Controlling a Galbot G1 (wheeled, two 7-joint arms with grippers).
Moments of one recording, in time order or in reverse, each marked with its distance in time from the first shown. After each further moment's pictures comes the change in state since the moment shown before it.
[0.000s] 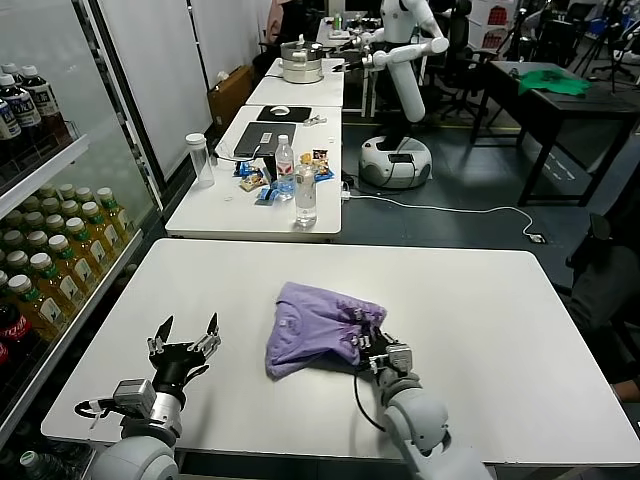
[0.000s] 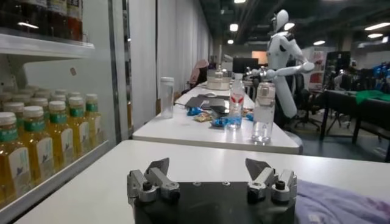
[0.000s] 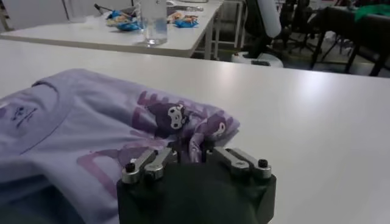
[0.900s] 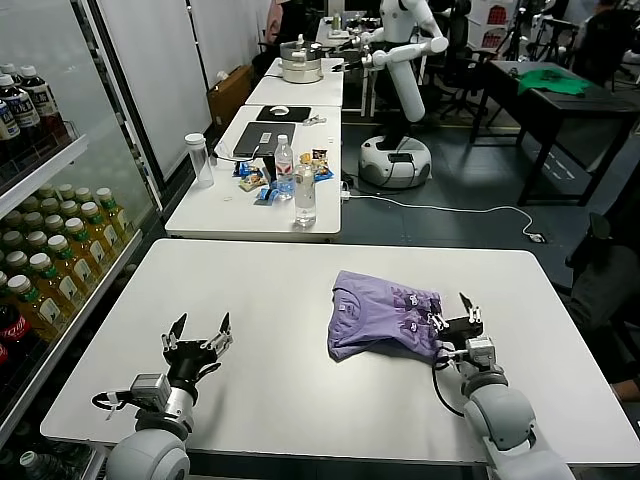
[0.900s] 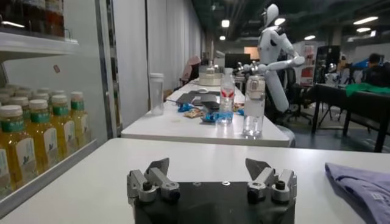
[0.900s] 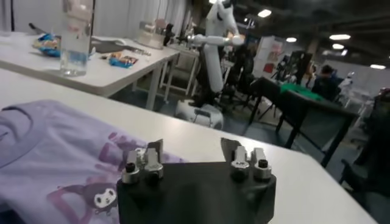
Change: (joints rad) left arm -0.046 -0.006 0.047 0.042 0.029 0.010 0.014; right arm -0.092 -0.182 0.233 0.068 -0.115 0.204 -0.084
